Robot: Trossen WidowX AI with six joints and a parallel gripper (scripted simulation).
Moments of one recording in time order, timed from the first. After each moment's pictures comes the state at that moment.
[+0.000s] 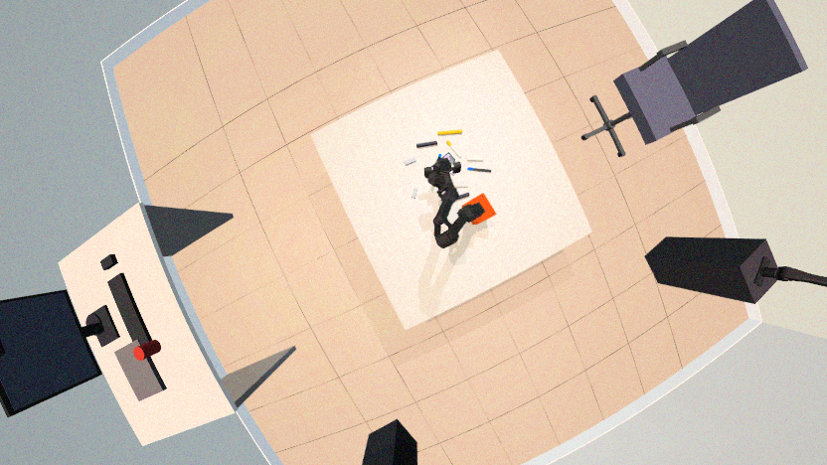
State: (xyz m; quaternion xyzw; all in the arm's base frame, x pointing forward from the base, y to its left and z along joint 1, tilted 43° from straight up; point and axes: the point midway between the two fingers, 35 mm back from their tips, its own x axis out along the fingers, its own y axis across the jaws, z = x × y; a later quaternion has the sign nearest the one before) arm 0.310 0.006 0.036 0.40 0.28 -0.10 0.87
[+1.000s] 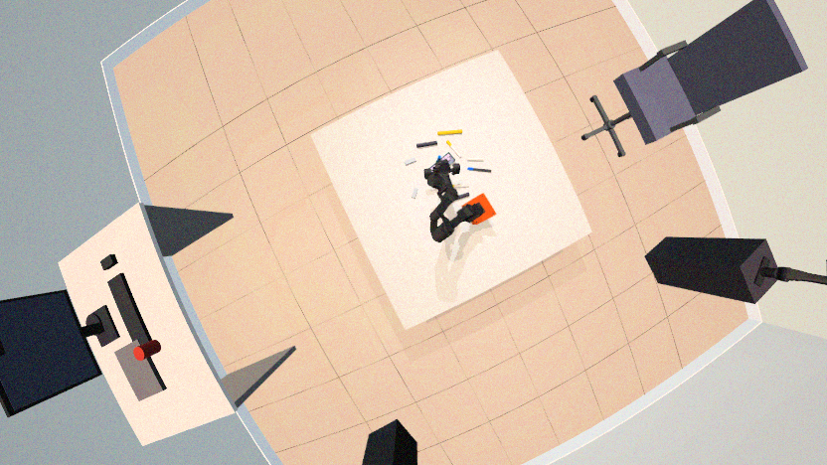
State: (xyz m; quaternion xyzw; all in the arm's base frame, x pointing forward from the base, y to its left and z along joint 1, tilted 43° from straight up) arm 0.310 0.022 0.019 0.40 0.28 -0.09 0.87
